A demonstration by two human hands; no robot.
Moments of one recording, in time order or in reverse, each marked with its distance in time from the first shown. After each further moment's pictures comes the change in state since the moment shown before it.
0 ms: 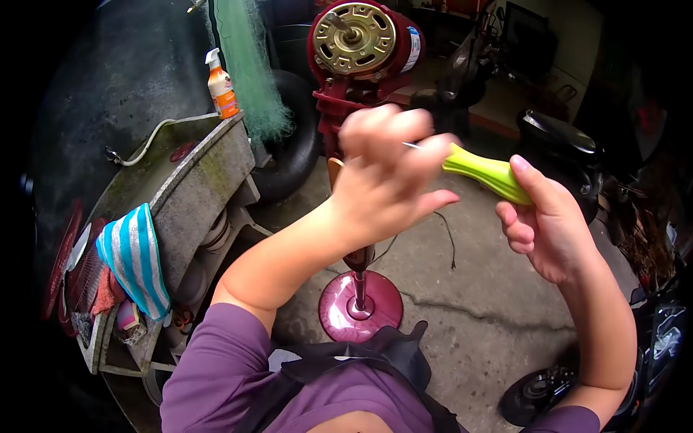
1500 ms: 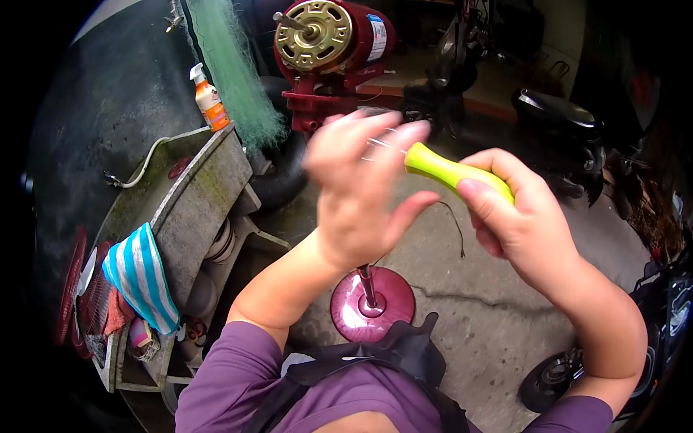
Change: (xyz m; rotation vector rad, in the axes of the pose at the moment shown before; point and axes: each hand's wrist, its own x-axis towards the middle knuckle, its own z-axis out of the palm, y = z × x) left_hand -0.011 0.013 -0.011 -0.044 -0.026 -0.086; right_hand -0.009 0.023 0.020 -0.365 -0.026 -0.295
